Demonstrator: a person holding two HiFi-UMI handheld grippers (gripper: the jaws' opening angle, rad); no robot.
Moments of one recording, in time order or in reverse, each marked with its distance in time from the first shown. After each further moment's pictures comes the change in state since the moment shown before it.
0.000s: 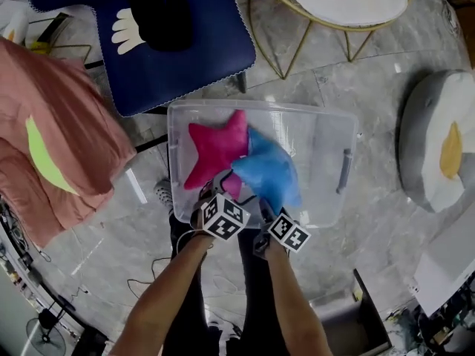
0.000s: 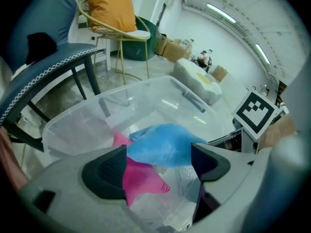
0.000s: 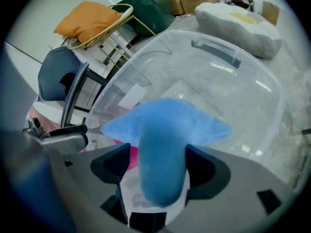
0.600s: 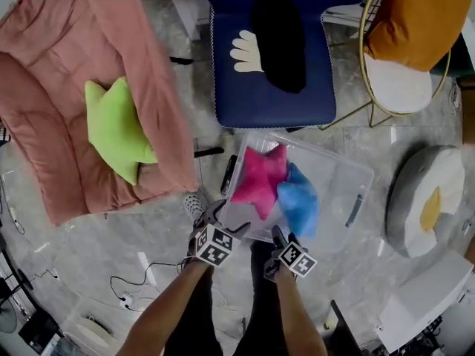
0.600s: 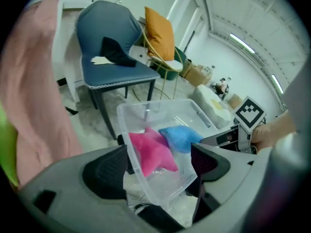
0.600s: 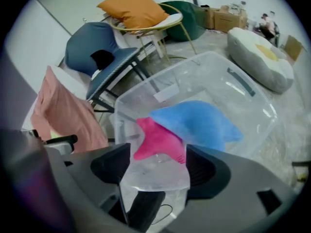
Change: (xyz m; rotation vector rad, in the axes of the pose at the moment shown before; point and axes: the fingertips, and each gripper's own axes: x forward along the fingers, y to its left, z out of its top) left arm -0.190 0.088 -0.113 -0.295 -0.190 0.087; right arm -0.051 0.136 -0.063 -0.276 -0.017 -0.025
